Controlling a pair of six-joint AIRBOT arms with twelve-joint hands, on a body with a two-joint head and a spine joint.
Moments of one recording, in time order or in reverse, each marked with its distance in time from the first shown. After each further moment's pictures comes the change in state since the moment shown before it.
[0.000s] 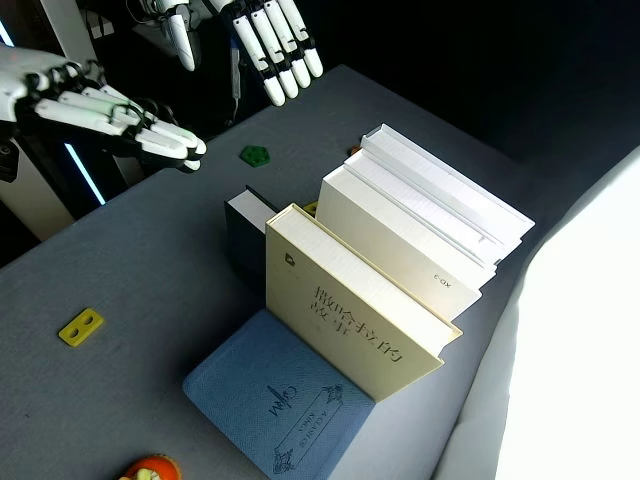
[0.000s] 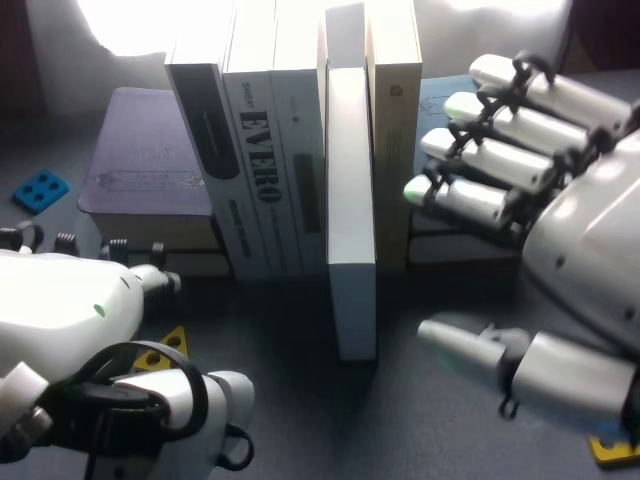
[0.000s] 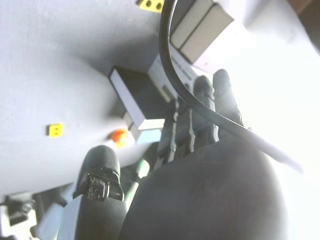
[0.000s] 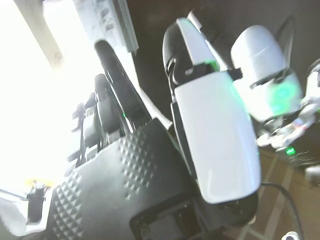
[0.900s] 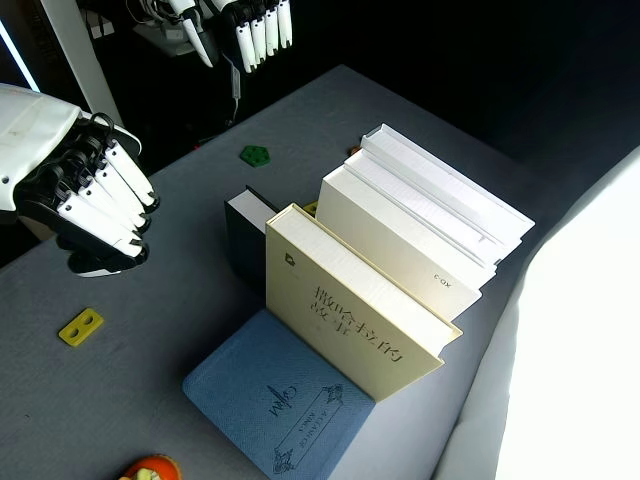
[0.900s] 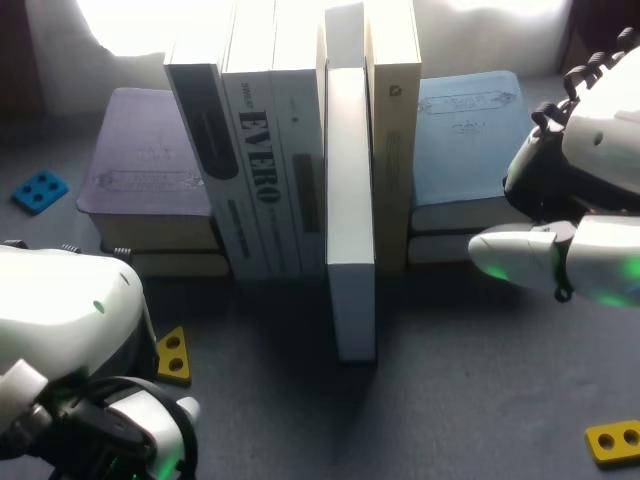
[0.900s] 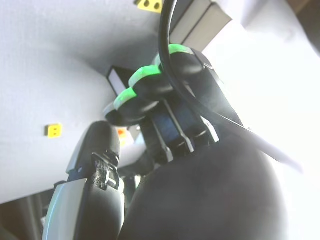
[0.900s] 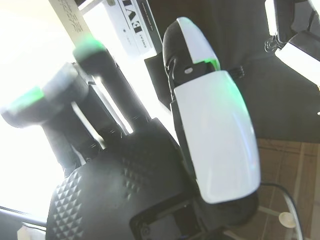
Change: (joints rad) left arm 0.000 0.000 0.000 0.006 0.002 0.004; right arm 0.256 0.045 0.243 -0.038 -0.526 0.217
